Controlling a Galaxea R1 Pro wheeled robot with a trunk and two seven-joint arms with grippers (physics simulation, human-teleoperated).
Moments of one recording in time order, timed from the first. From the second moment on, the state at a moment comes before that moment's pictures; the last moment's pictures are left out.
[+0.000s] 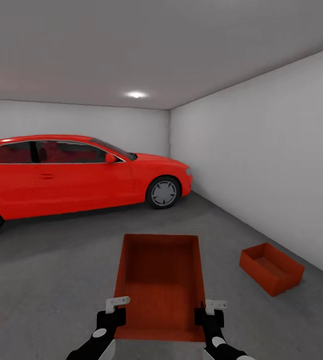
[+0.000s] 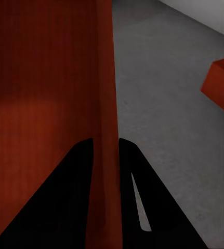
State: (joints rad) left arm -0.50 -0.11 -0.09 -0.28 0.12 -0.18 0.20; right arm -0.58 0.15 -0.12 -0.03 0.18 -0.49 -0.26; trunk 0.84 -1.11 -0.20
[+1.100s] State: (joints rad) left arm -0.50 -0.11 -0.09 -0.28 0.13 -0.23 0.19; right arm -0.58 0.15 -0.11 -0.03 0.17 -0.53 -0.27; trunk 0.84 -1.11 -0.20
